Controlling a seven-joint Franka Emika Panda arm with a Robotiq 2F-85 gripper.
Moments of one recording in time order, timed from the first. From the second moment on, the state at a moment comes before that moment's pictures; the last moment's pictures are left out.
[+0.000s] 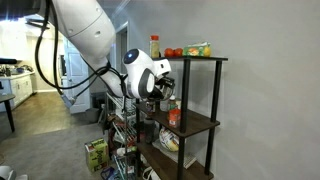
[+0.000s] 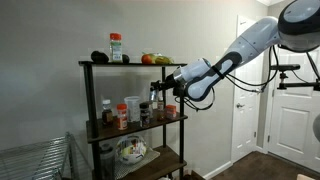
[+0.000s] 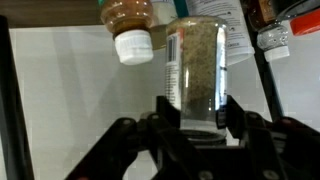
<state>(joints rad) -0.88 0.39 0.90 -2.08 -0.56 3.46 0.36</state>
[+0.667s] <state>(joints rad) -0.86 0.38 0.89 -2.10 -0.56 3.45 0.30</state>
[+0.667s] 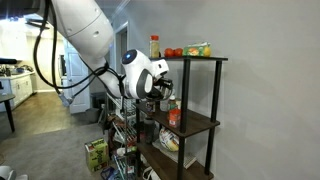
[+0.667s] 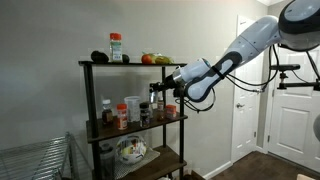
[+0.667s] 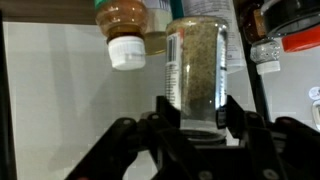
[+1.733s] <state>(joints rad) -0.86 0.38 0.87 -2.19 -0.52 3.45 0.28</state>
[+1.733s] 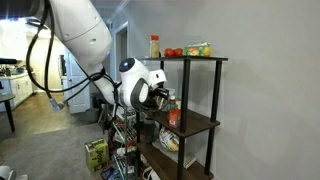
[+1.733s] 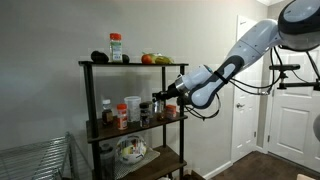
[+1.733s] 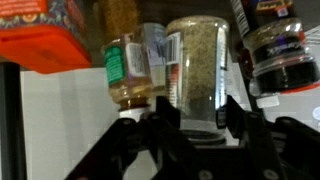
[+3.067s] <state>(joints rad) -0.75 0.49 0.76 -2.06 -0.42 3.45 0.18</state>
